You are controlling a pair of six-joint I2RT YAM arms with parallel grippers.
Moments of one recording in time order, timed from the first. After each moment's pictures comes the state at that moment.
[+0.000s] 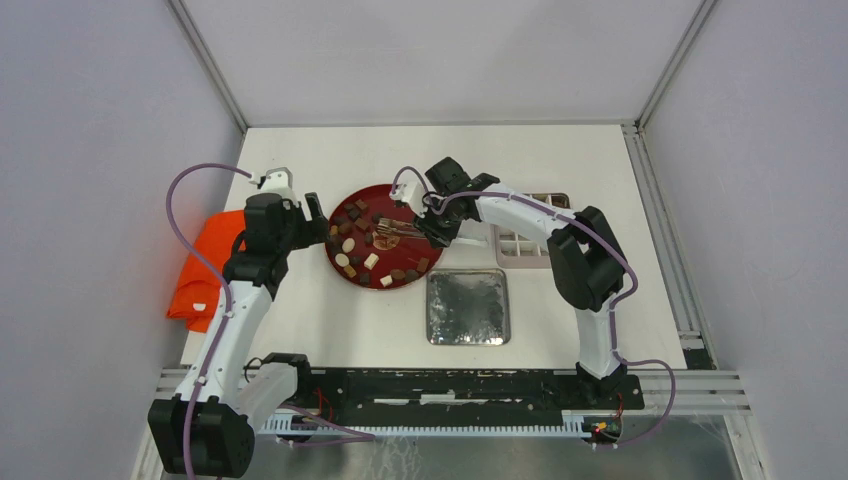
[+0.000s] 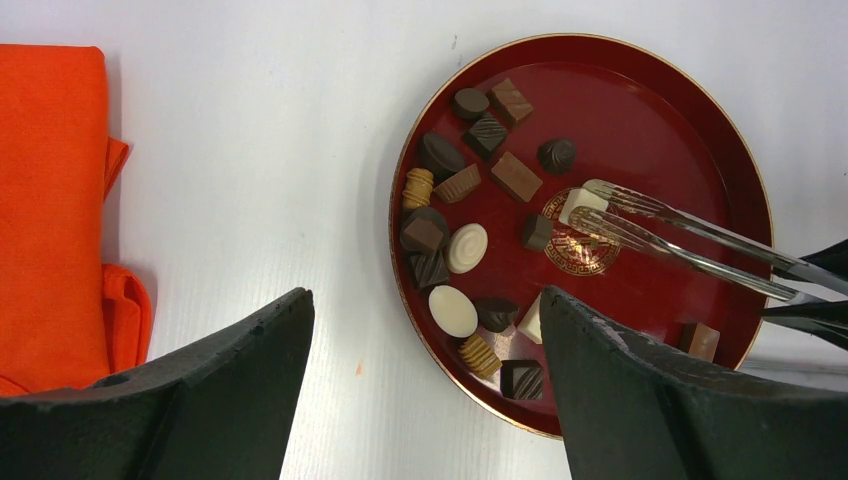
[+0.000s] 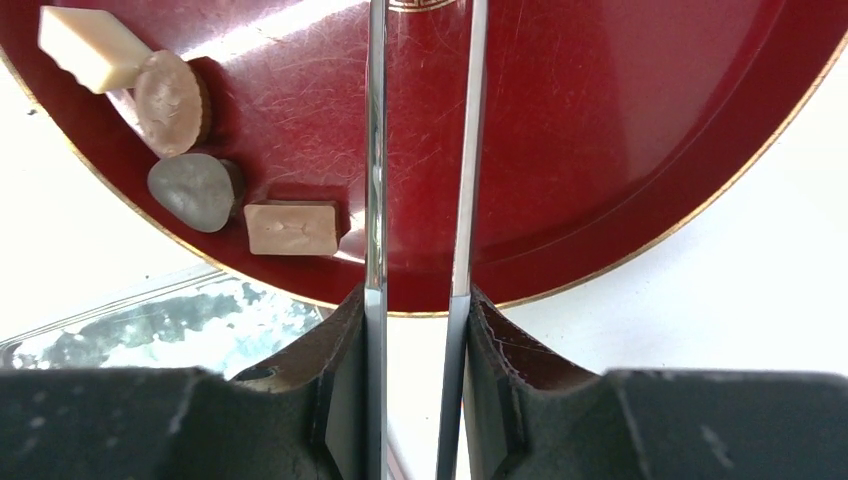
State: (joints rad) left arm -0.05 0.95 0.78 -0.37 -0.05 -0.20; right arm 0.69 2.04 1.59 -0.62 -0.28 -0.47
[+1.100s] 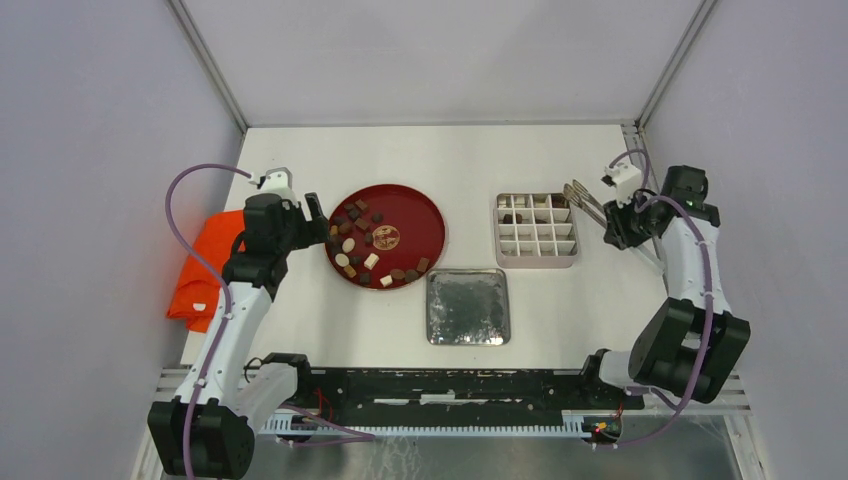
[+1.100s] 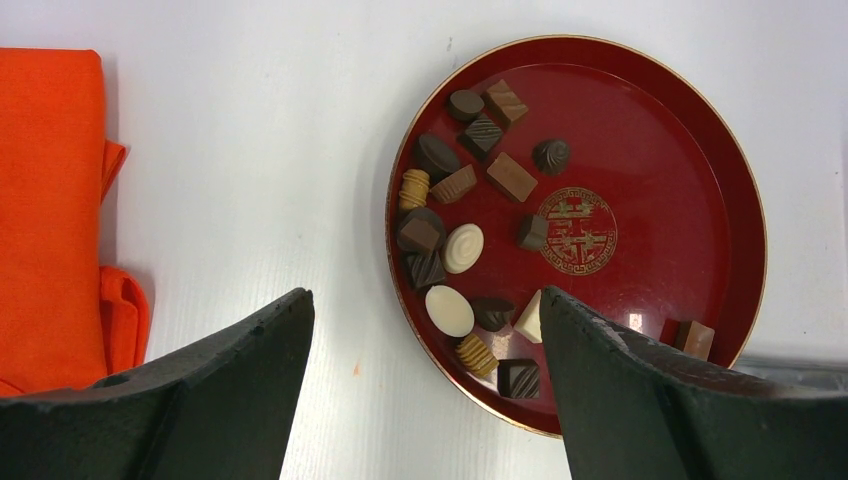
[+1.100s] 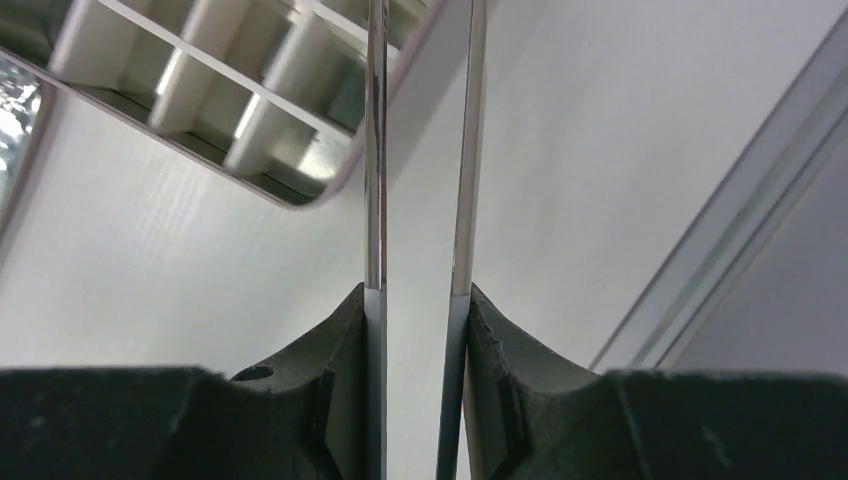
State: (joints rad) left arm -0.05 0.94 0.78 -0.38 -0.04 -0.20; right arm -0.32 1.34 1.09 -0.79 -0.47 -0.76
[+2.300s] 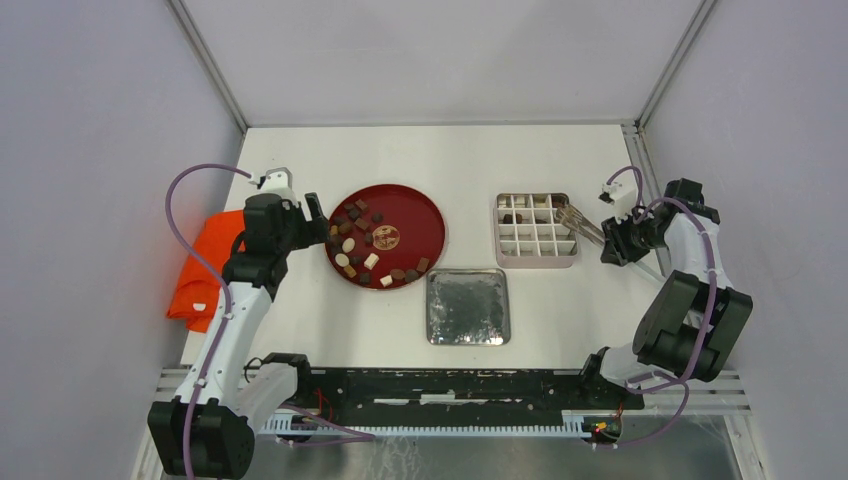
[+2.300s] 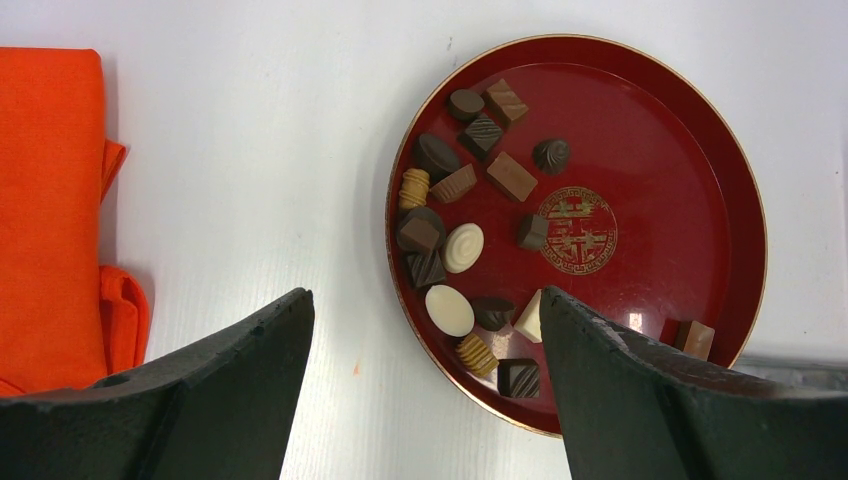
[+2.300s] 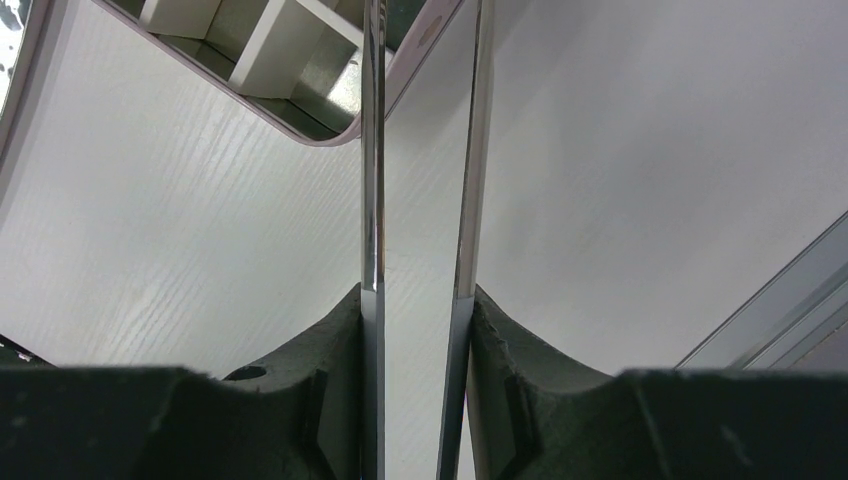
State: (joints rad) left arm -0.05 0.94 0.78 -0.38 -0.04 -0.20; right arm -0.43 1.46 1.05 -0.89 -0.53 -0.93
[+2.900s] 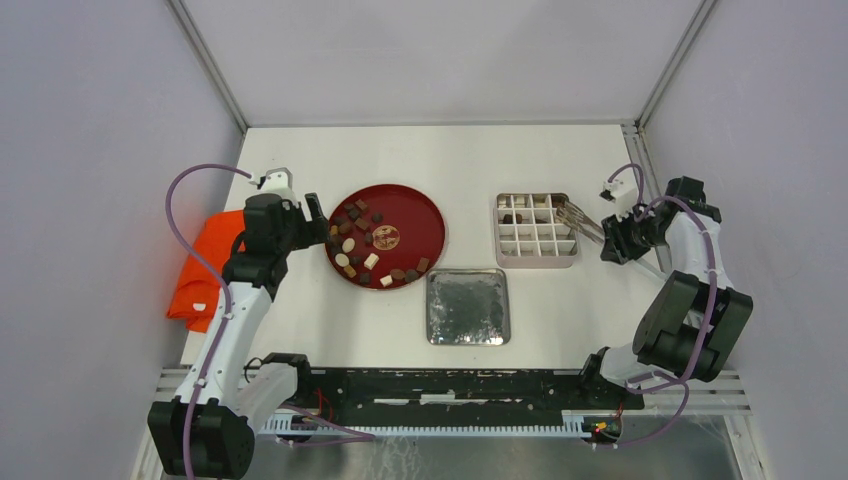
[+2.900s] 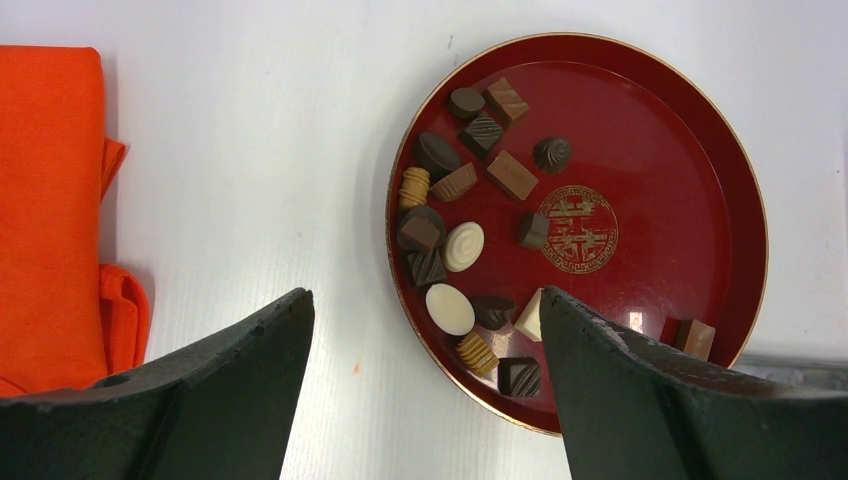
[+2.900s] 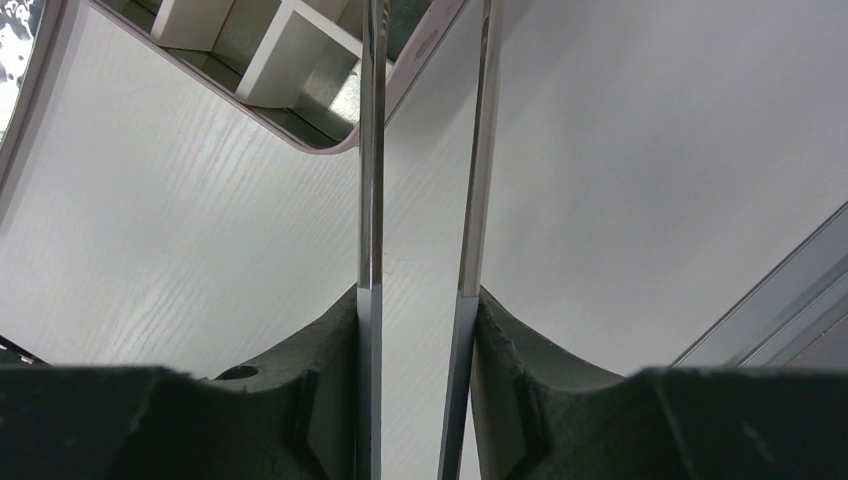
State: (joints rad) left arm -0.05 0.94 0.78 -0.38 -0.04 -0.20; right arm -0.43 1.46 1.06 -0.89 -0.54 -0.93
